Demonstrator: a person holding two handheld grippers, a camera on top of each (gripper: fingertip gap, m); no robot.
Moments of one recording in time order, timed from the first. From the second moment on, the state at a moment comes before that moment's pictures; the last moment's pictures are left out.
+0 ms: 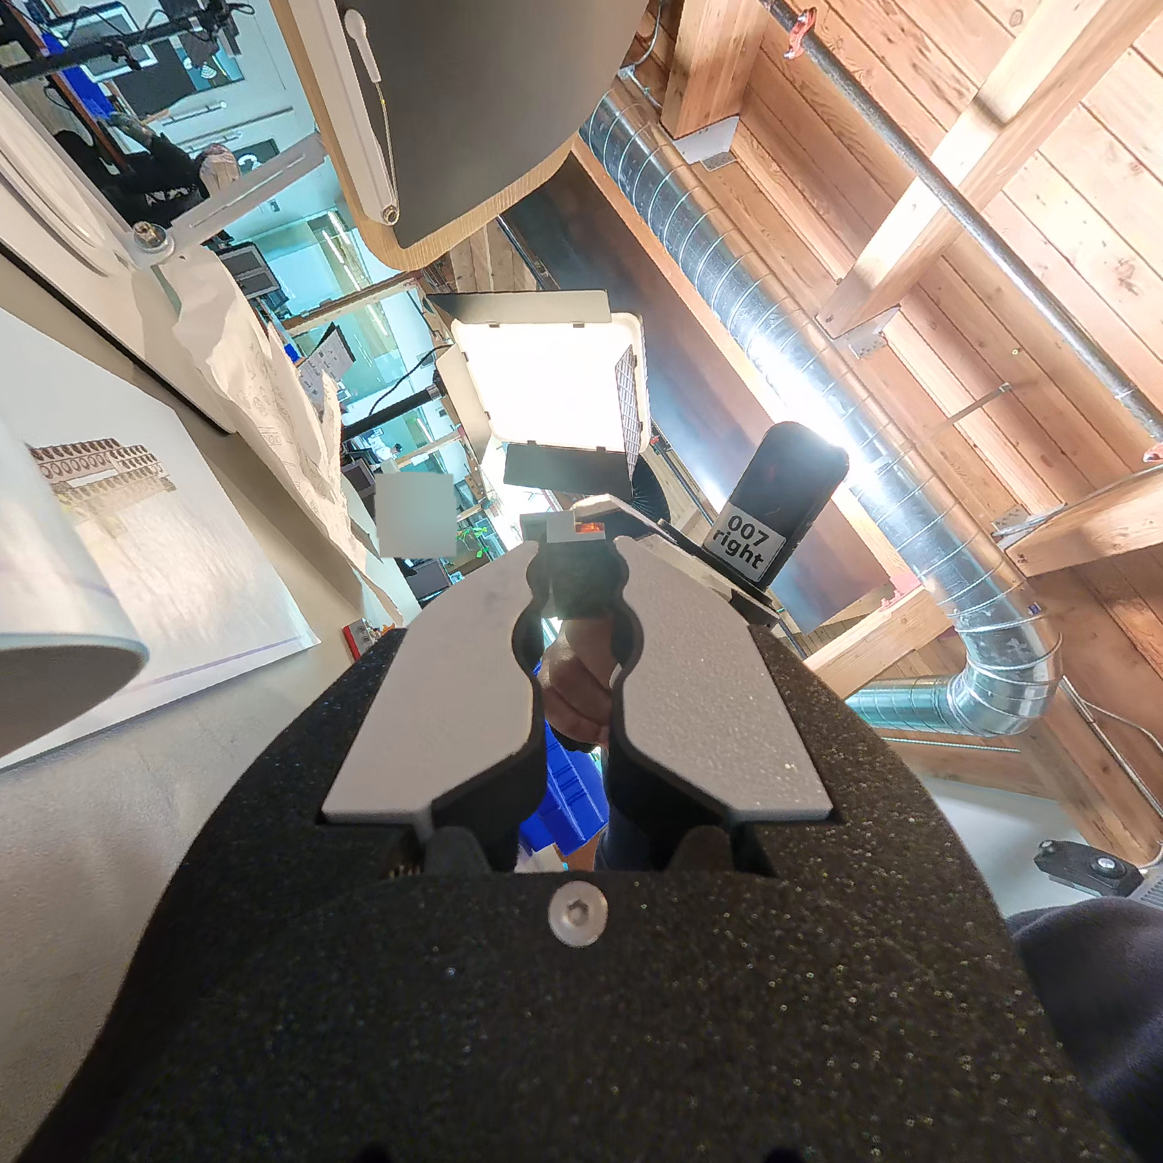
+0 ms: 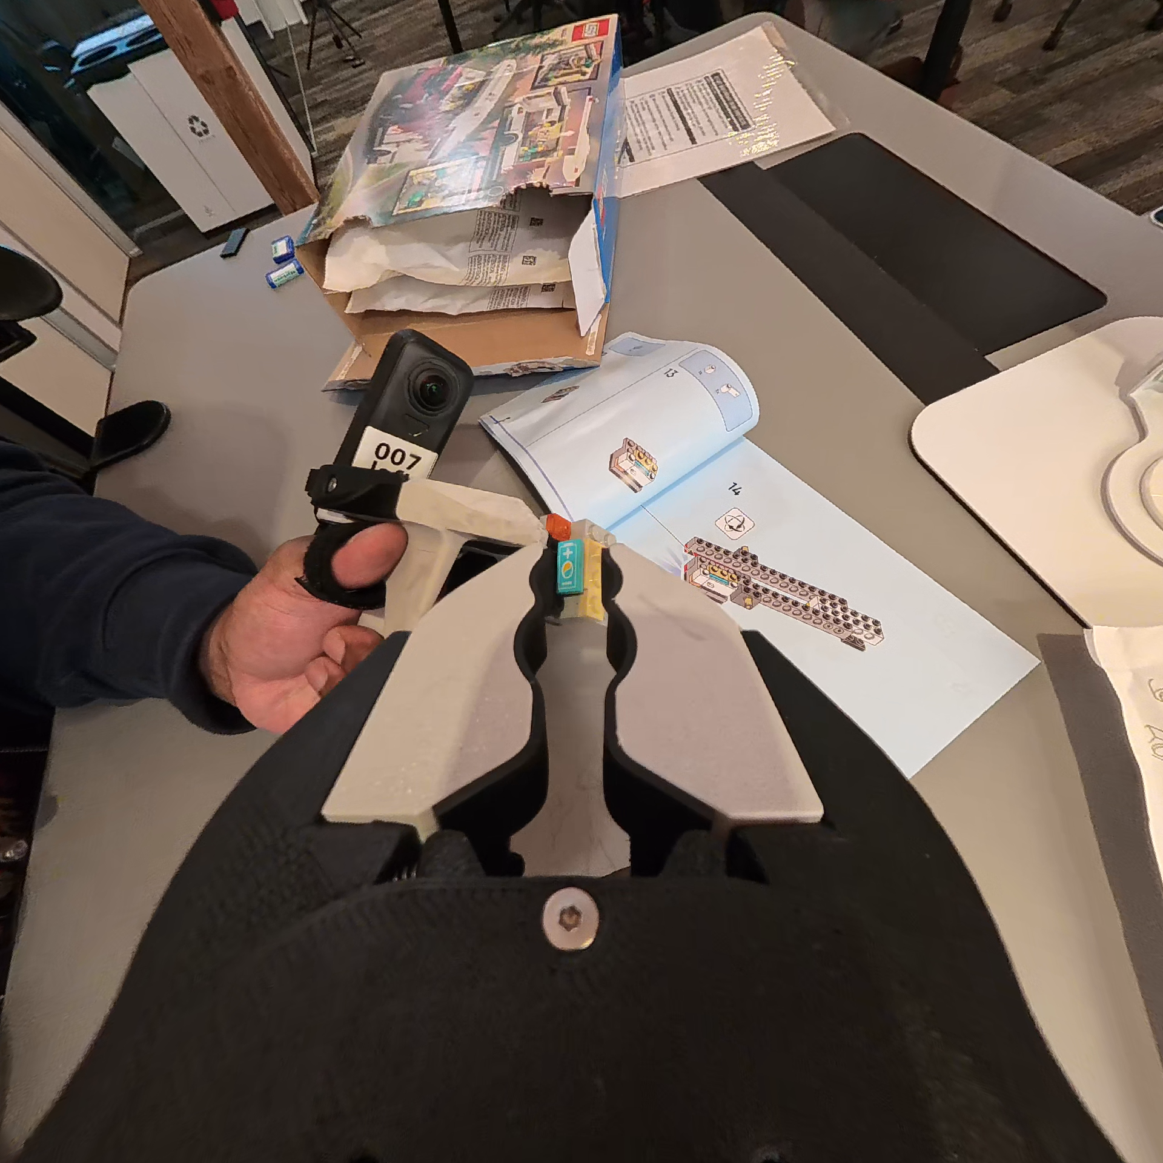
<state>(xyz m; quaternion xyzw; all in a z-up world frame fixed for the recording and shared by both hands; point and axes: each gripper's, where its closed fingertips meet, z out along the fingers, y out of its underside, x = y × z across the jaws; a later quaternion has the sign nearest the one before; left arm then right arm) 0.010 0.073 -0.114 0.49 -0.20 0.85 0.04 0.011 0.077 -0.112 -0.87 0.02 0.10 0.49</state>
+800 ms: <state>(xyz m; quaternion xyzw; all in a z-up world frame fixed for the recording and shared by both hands) 0.001 0.069 -0.099 0.45 -0.26 0.85 -0.01 0.004 0.069 -0.102 -0.84 0.04 0.20 0.50</state>
